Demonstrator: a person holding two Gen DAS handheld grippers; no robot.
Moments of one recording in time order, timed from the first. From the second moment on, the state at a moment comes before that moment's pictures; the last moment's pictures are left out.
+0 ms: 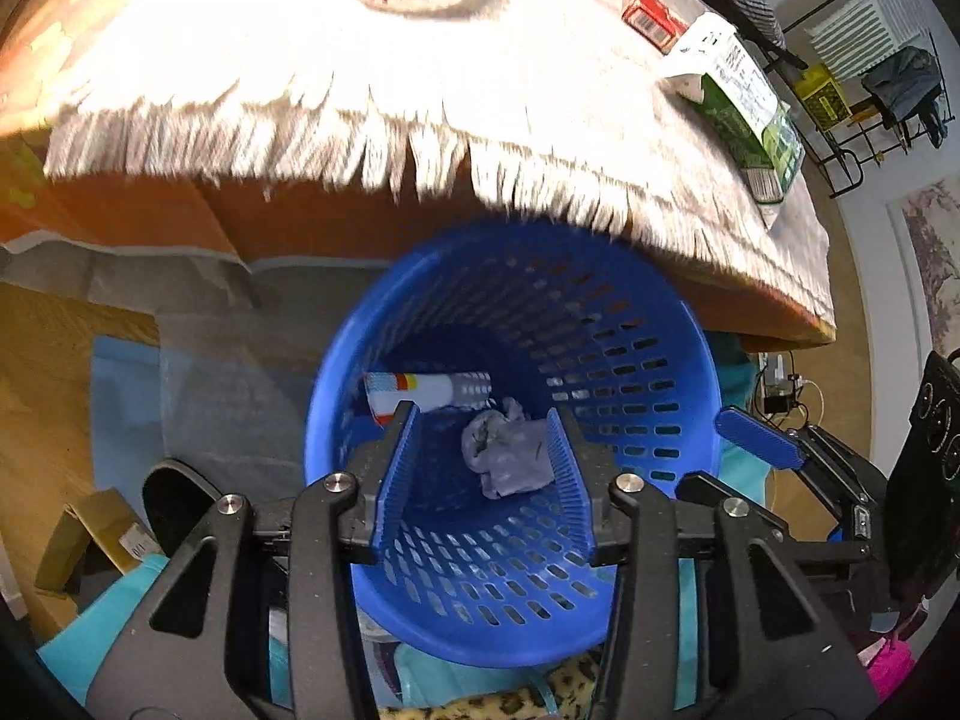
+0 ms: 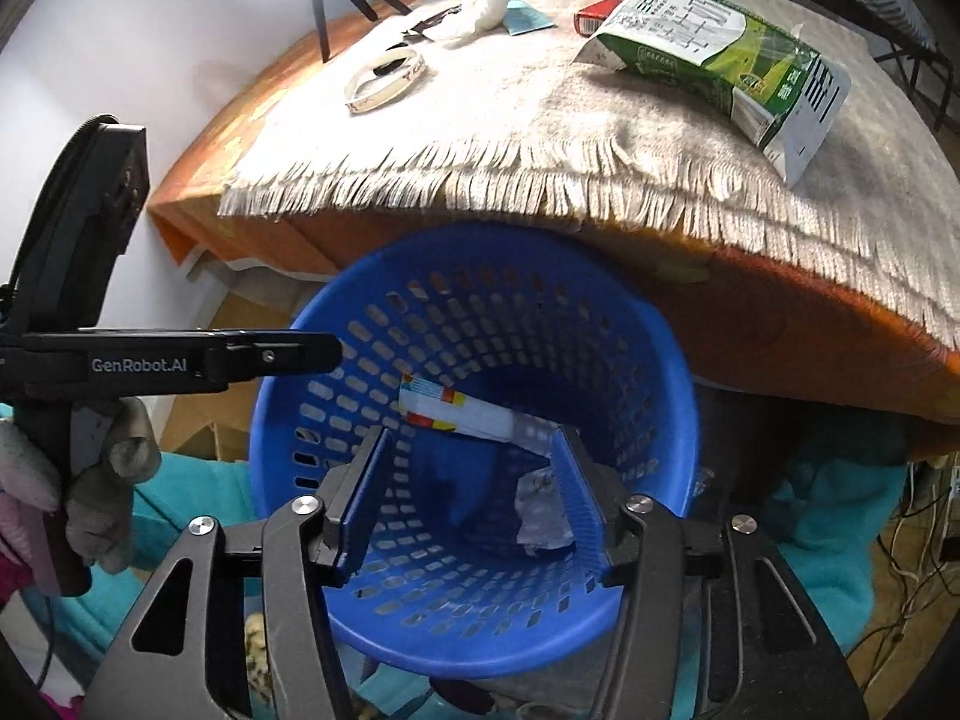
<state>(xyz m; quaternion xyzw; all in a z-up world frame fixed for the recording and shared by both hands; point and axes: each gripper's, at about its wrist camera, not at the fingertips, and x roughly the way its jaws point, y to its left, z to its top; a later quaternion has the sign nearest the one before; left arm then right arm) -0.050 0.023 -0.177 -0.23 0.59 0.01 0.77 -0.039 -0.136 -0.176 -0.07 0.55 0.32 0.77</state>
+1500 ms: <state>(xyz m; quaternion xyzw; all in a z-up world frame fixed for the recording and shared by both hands) 0.091 0.133 -0.143 -0.16 0.55 0.08 0.81 0.134 -0.130 -0.099 -0.17 0.44 0.30 0.83</state>
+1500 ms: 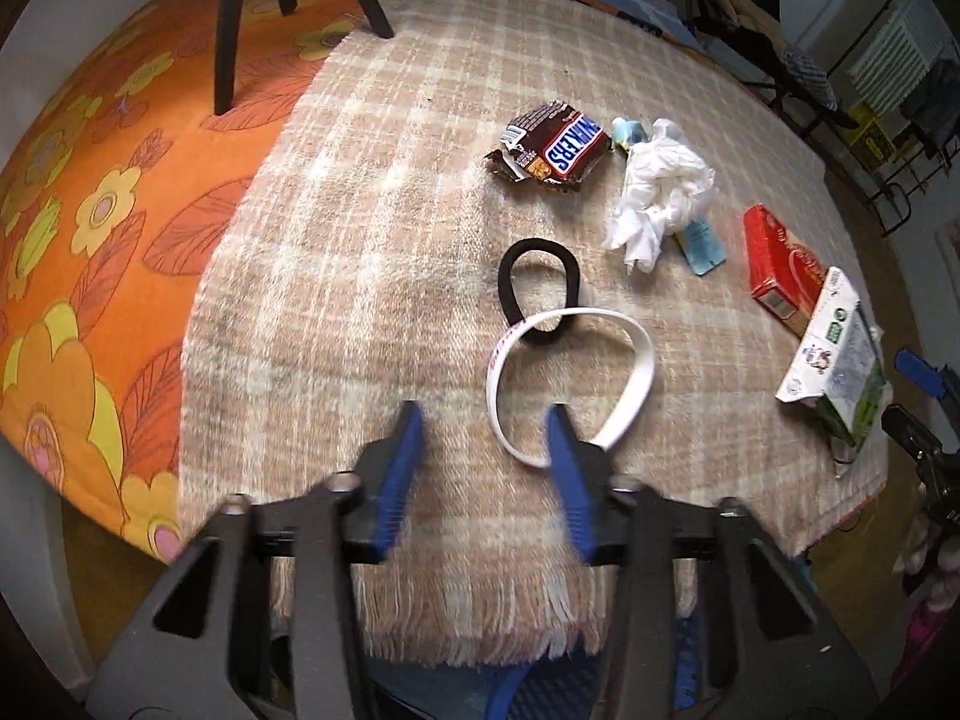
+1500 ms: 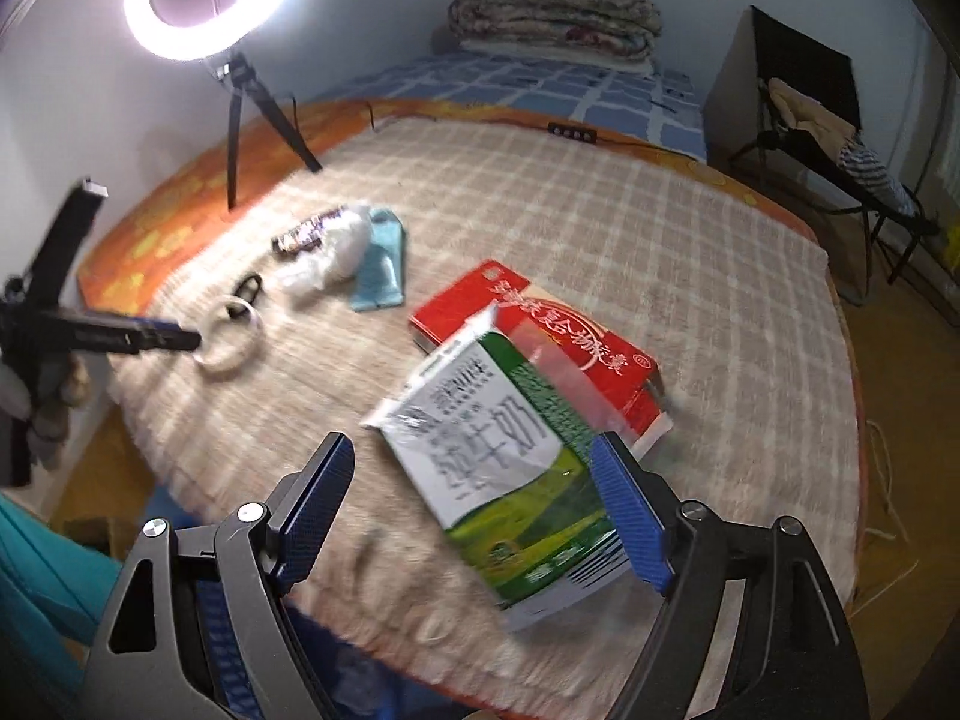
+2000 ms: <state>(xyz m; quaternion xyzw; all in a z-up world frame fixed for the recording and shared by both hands) 0.109 0.124 -0.147 -0.11 0.55 0.09 0.82 0.162 -0.123 -0.119 -0.18 0.47 0.34 0.80</state>
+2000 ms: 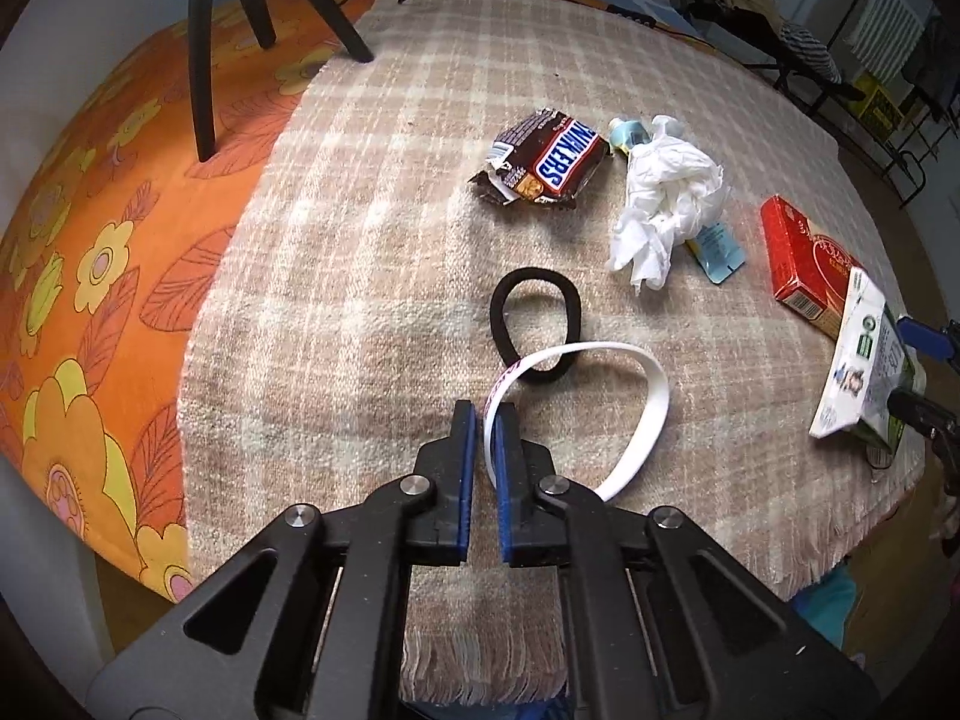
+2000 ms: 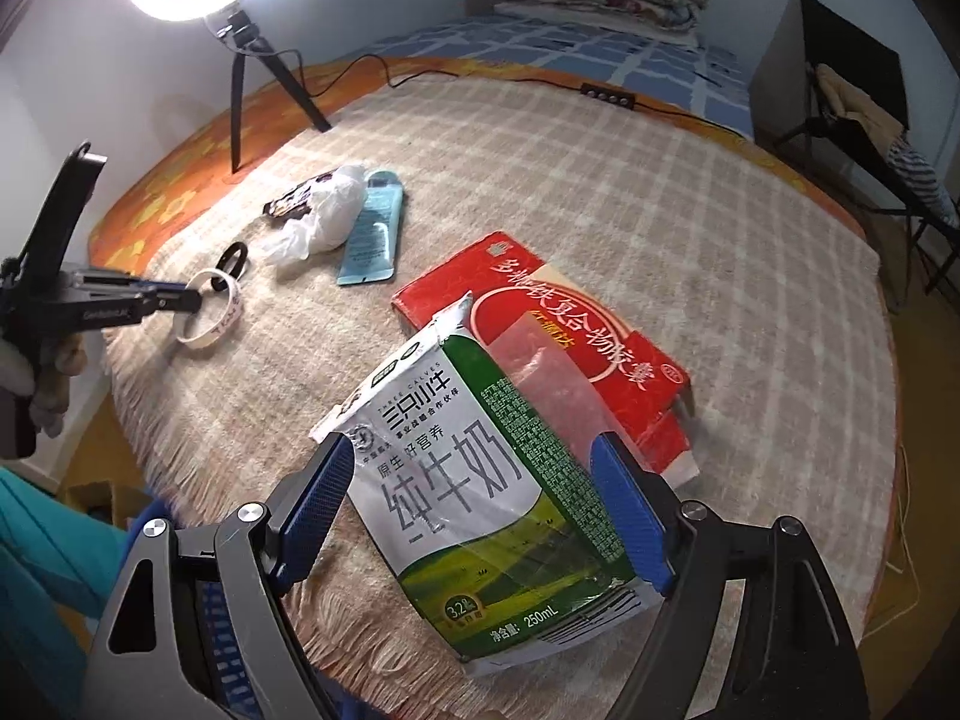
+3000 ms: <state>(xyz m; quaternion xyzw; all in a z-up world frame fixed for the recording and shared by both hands) 0.095 0.124 -0.124 -0.11 0.51 0.09 0.85 0.108 -0.090 -0.151 -0.38 0.43 0.39 0.72</state>
